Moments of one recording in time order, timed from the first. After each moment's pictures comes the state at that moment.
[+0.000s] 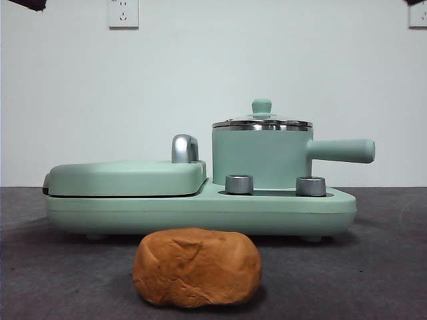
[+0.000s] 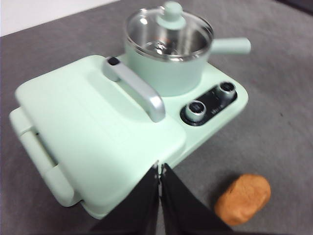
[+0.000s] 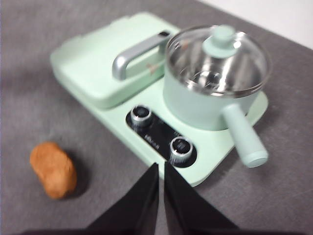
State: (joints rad) left arm -0.34 0.75 0.88 -0.64 0.37 0.20; right arm 0.33 0.65 0.82 -0.69 -0.36 -0.25
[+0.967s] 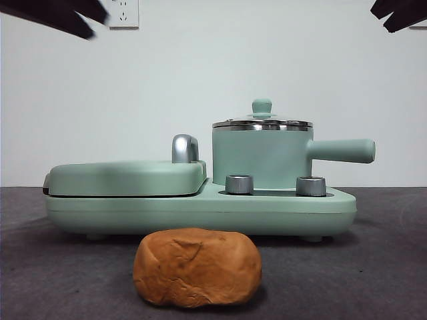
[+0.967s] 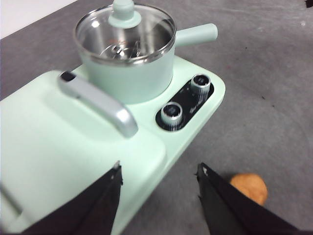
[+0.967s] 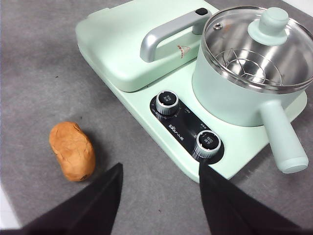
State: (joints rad) left arm -0.47 0.92 0.88 -0.48 0.36 0.28; right arm 0.44 0.72 0.82 -0.70 -0.33 -0.26
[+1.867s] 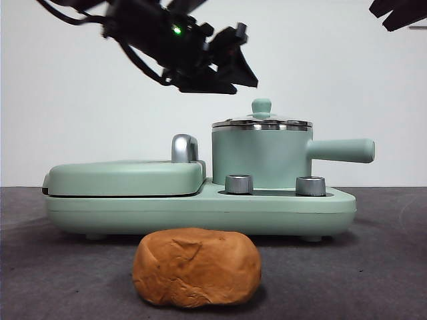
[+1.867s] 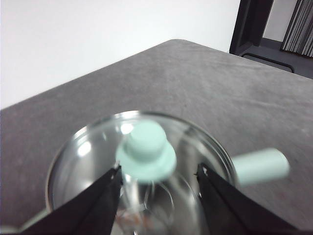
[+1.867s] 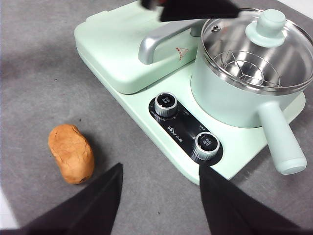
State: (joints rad) left arm -0.61 1.73 1.21 0.30 0.27 0.06; right arm 0.44 0.72 0.82 -0.69 -0.33 -0.25
